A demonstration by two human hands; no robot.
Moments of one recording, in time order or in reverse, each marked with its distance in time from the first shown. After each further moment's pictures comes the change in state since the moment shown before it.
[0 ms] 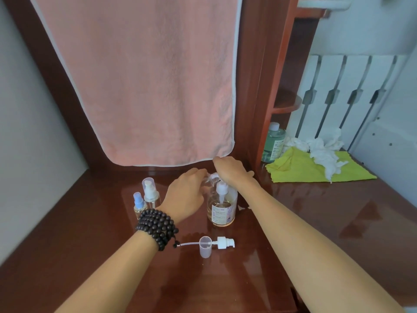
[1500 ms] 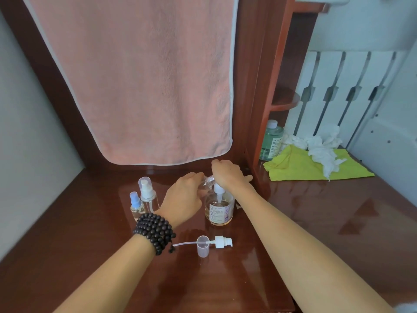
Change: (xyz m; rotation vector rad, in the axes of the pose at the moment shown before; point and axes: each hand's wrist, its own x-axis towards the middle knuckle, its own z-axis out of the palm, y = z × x) left_hand -0.004 -0.006 0.013 -0.060 0.014 0.007; right_hand 0.001 0.005 0.011 0.039 0.008 0.034
